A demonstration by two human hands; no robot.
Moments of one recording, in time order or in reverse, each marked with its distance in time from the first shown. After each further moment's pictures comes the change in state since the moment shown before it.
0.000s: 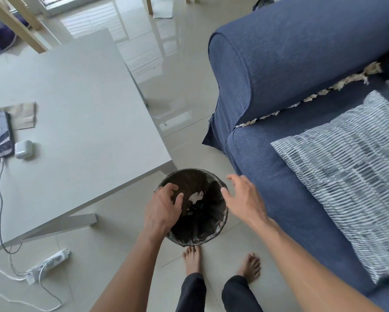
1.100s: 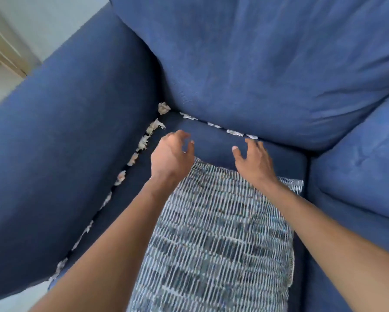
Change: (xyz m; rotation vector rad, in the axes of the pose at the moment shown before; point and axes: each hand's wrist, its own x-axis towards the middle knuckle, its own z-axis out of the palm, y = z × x) left_hand 0.096 0.582 0.184 0.075 -0.115 0.848; right_hand 0.105 0.382 -0.312 0.224 0.597 0.646
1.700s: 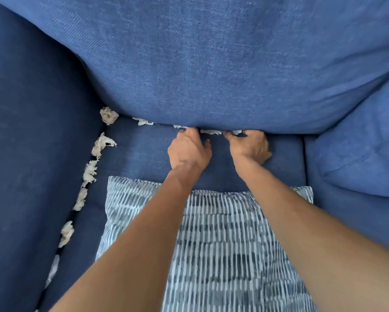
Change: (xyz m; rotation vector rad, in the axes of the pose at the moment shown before) left_hand 0.098 0.054 0.140 0.202 -0.315 0.053; right_hand 0.111 0.032 0.041 0.336 0.339 0.650
